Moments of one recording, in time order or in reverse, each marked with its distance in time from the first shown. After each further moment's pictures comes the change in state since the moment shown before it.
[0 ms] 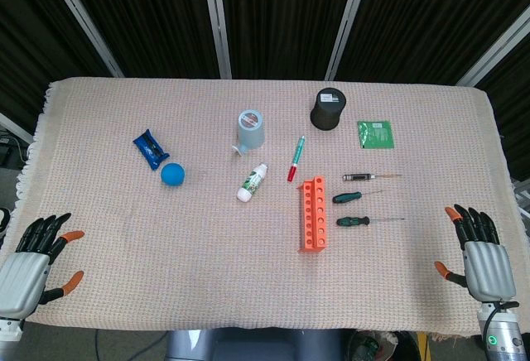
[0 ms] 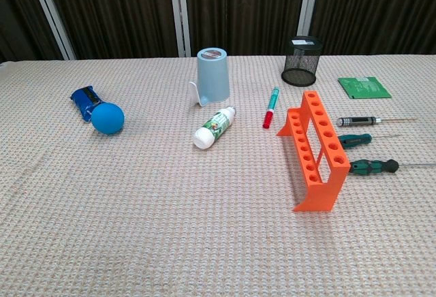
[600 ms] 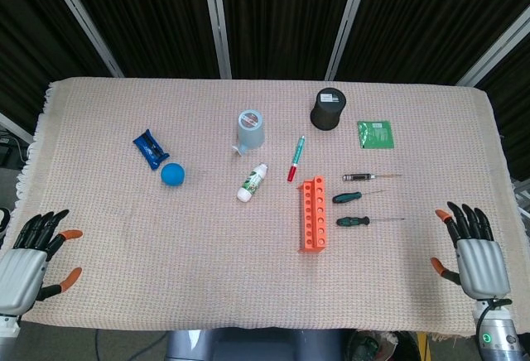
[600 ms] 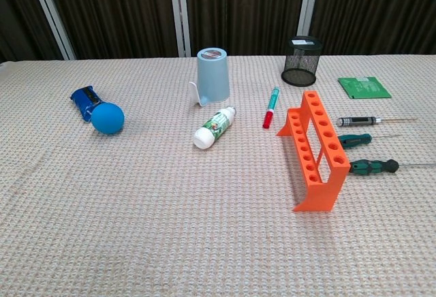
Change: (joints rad) left arm -0.015 0.004 -0.014 0.021 -0.008 -0.007 -0.024; right arm 0.023 -0.003 0.006 -0.019 -0.026 -0.004 -0.108
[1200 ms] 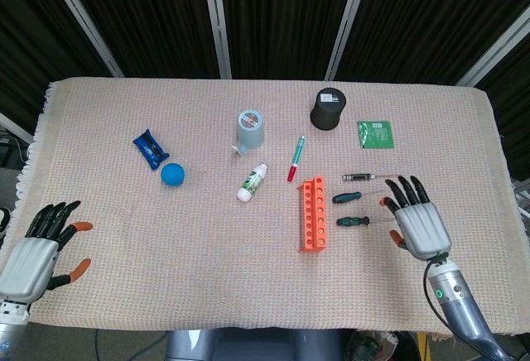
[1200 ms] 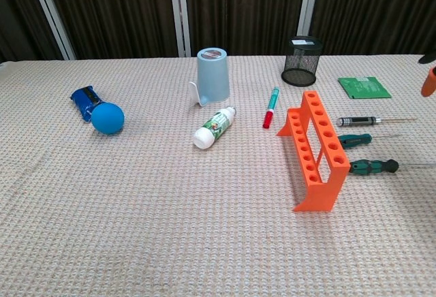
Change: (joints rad) left arm -0.052 0.002 -0.029 -0.021 -0.016 -0.051 0.021; right arm 0.245 -0.030 0.079 -0.048 0.079 -0.299 -0.273
